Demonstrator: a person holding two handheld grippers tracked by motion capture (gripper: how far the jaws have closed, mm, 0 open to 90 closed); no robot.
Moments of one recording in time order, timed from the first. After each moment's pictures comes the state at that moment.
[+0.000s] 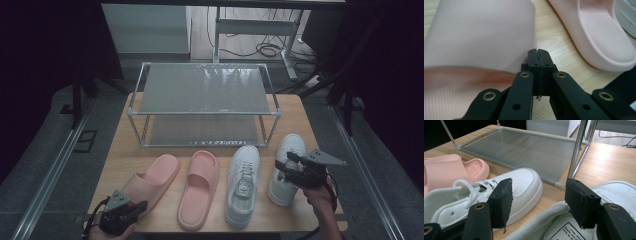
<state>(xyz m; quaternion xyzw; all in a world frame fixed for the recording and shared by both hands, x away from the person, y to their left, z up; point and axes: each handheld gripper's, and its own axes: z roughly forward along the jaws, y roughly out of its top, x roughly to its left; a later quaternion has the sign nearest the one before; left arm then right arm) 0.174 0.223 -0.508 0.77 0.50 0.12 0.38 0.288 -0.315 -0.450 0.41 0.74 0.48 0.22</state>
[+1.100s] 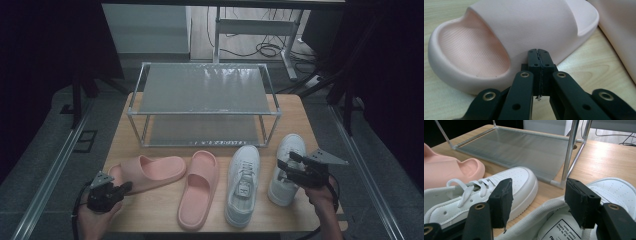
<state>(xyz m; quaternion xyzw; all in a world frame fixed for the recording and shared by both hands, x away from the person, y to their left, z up) 0.226 0.270 -0.511 0.73 0.55 0.15 0.38 0.289 -0.322 -0.452 0.42 0.74 0.47 0.22</state>
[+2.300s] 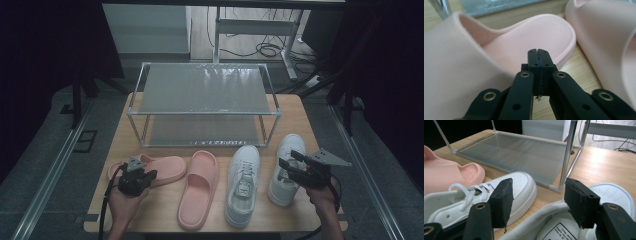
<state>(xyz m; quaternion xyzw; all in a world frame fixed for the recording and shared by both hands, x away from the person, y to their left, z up) 0.266 0.198 -0.498 0.76 0.52 0.16 0.35 0.285 -0.323 -0.446 0.42 0.73 0.48 0.24</state>
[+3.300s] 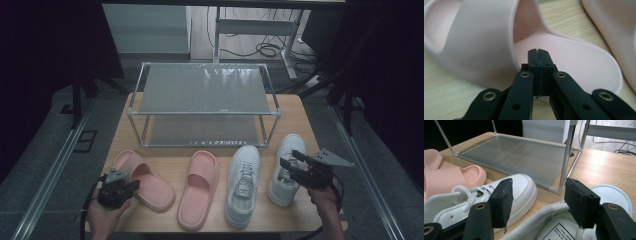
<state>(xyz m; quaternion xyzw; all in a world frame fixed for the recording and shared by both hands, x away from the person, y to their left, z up) 0.232 0.240 -0.498 0.76 0.54 0.16 0.34 0.283 -0.325 -0.442 0.42 0.73 0.49 0.24</state>
